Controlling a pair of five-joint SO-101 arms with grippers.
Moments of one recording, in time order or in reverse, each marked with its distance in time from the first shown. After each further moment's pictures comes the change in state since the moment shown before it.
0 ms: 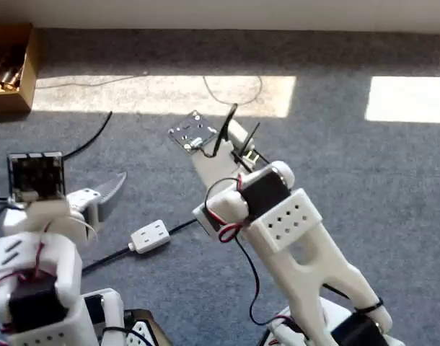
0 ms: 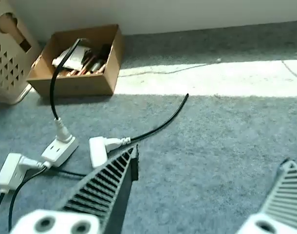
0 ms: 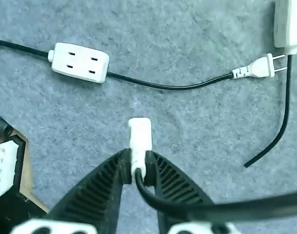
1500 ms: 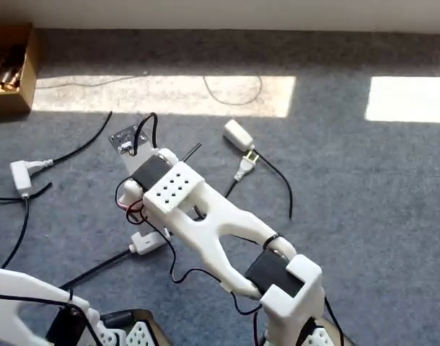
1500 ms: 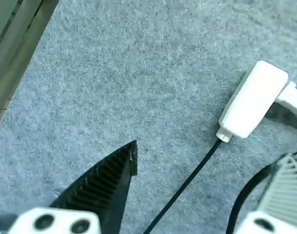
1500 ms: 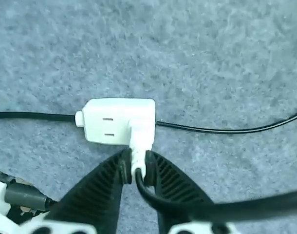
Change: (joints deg) left arm -51.0 141.9 -138.7 20.6 -25.1; right arm -12.7 40.4 -20.9 -6.8 -22.0
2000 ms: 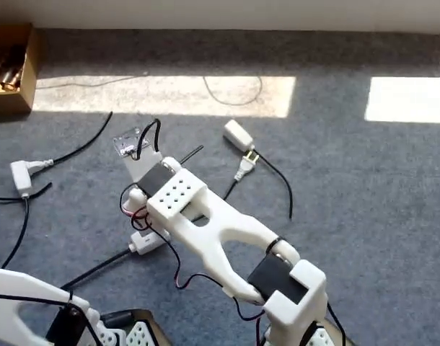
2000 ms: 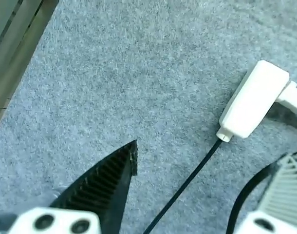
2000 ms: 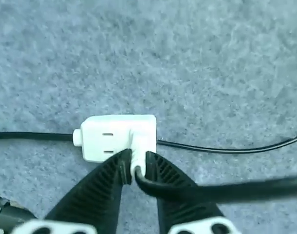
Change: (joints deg) left arm -0.1 0.0 0.0 0.0 0.0; right arm 0.2 4.3 9.1 -12.5 0.0
